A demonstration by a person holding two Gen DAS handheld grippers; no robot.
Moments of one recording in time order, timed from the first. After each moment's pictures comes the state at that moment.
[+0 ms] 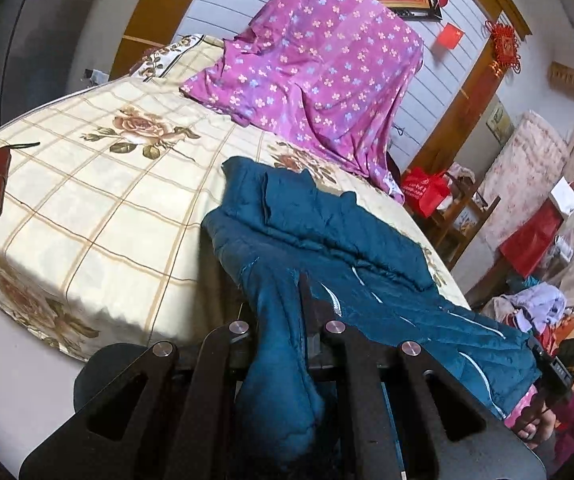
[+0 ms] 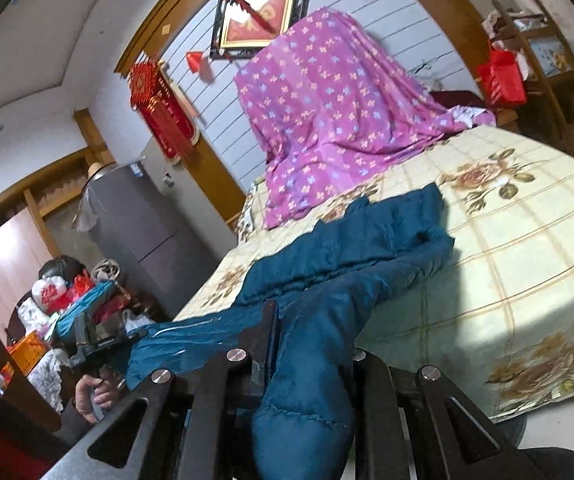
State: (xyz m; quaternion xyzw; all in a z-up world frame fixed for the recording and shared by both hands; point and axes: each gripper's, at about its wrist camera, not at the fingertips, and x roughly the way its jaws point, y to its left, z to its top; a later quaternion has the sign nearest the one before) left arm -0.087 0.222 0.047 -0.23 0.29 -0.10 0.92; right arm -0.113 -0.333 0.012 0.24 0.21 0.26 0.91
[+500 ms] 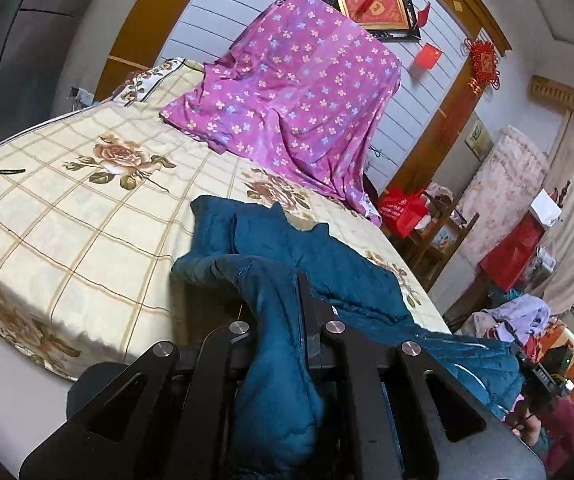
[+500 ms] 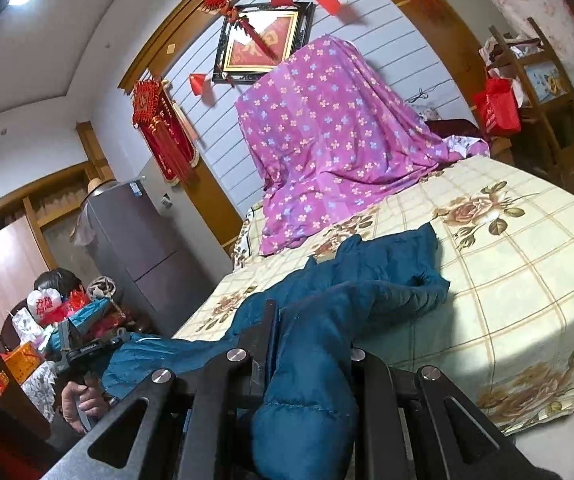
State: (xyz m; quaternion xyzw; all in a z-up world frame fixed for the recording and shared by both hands) left arm -0.094 0.213 0.082 -0.24 0.24 -0.12 0.93; right arm -0.122 -0.349 0.037 0.24 0.17 0.25 0.92
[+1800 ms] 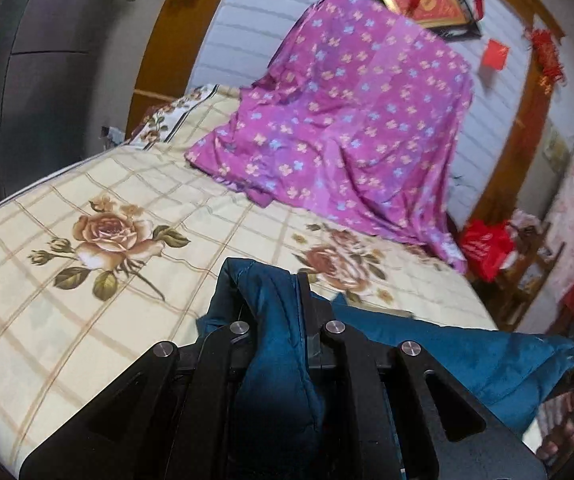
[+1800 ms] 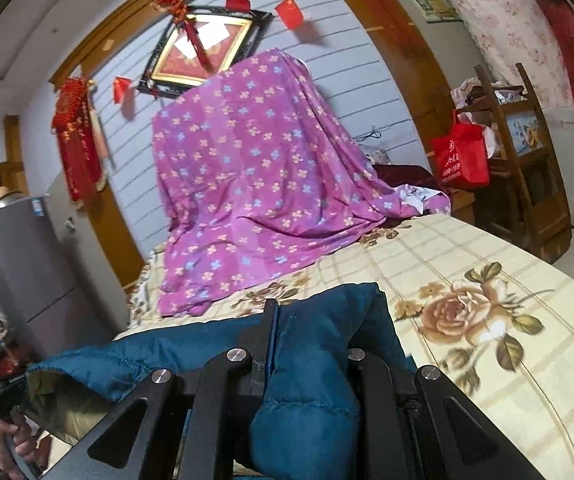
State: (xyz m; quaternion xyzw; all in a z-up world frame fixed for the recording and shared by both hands) left arm 0.205 0.181 0.085 -0.19 0.23 0.02 0.95; right arm 0.172 -0.310 0.073 0.19 0.14 0.07 0.97
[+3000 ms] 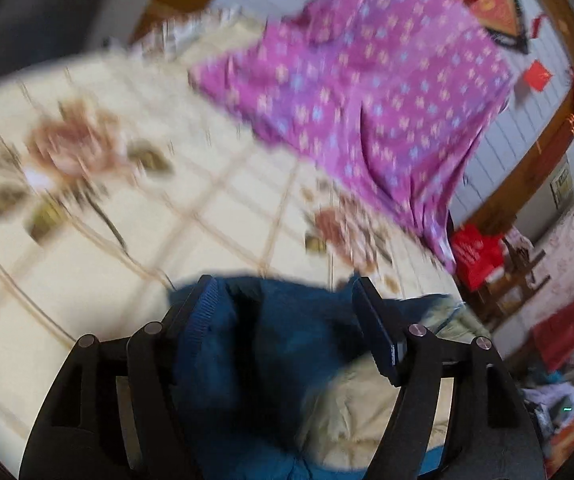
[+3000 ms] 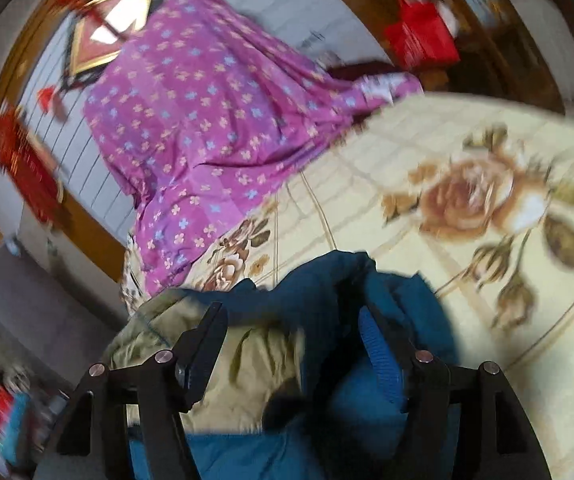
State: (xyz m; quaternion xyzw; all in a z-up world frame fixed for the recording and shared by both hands) left arm 0.260 0.216 0.017 -0.29 0.28 -0.01 0.92; right arm 0.241 -0.337 -0.021 0.30 0.26 0.07 0.91
